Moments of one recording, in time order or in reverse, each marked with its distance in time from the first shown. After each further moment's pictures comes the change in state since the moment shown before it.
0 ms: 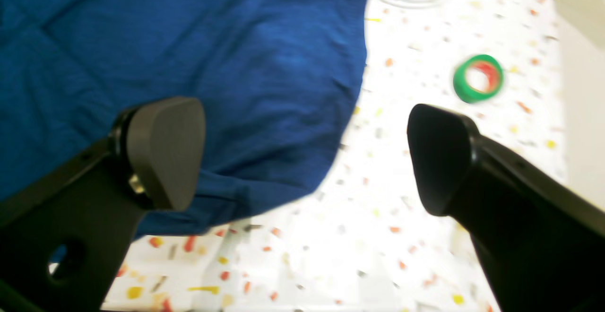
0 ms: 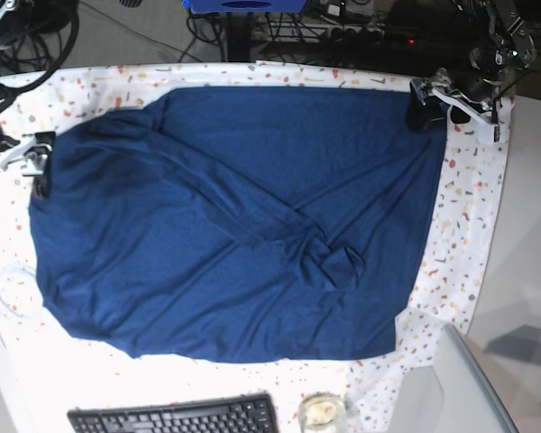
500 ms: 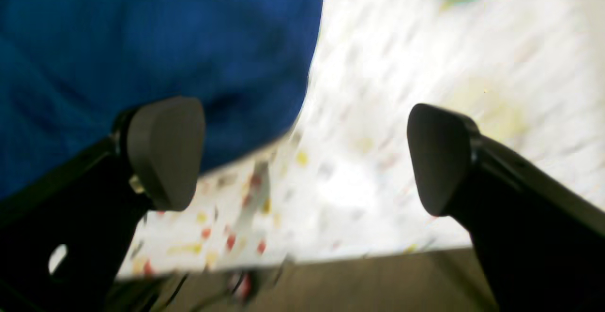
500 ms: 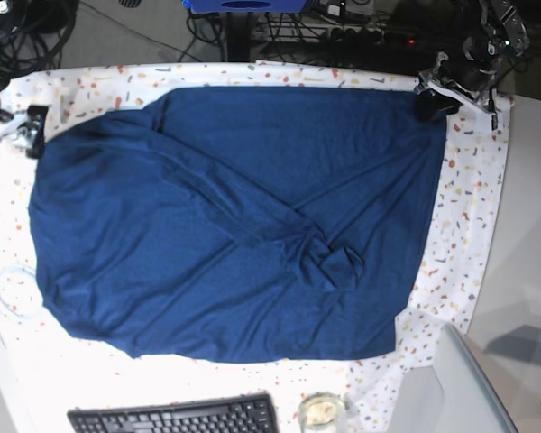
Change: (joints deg) left arm 2.0 2.2 -0.3 0.4 0.4 0.9 -1.2; right arm 0.9 -0.4 7.0 -11.8 0.1 0.3 -5.0
